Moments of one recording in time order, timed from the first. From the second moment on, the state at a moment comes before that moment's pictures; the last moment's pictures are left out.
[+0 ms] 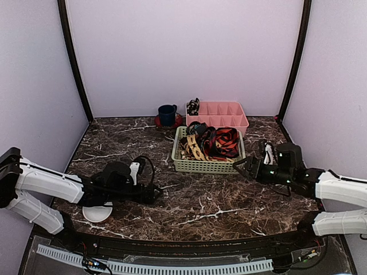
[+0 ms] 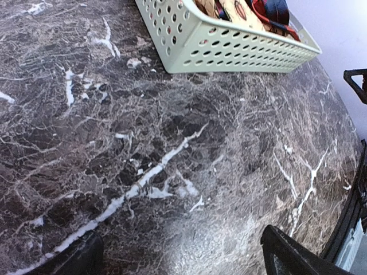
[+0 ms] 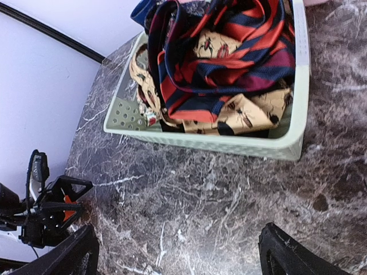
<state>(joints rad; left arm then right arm) -0.91 1.33 0.44 0.22 -0.06 -0.60 0.61 0.95 0.40 0.06 -0.19 0.76</state>
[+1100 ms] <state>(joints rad) -0.85 1.30 0.54 0.24 -0.05 -0.43 0.50 1.88 1.35 -0.34 -0.22 0.37</state>
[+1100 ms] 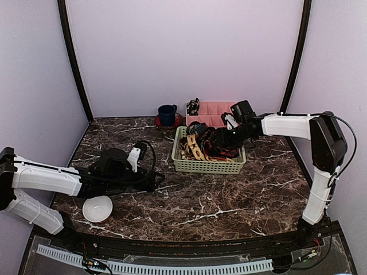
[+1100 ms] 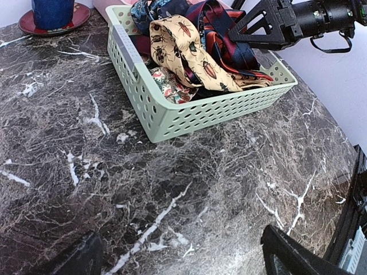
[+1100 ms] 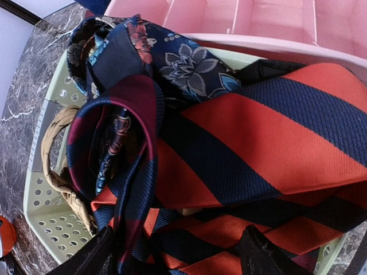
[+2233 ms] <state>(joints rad) -0.81 1.29 0.51 0.29 0.01 -0.43 0.52 1.94 1.46 -0.36 -0.28 0.40</state>
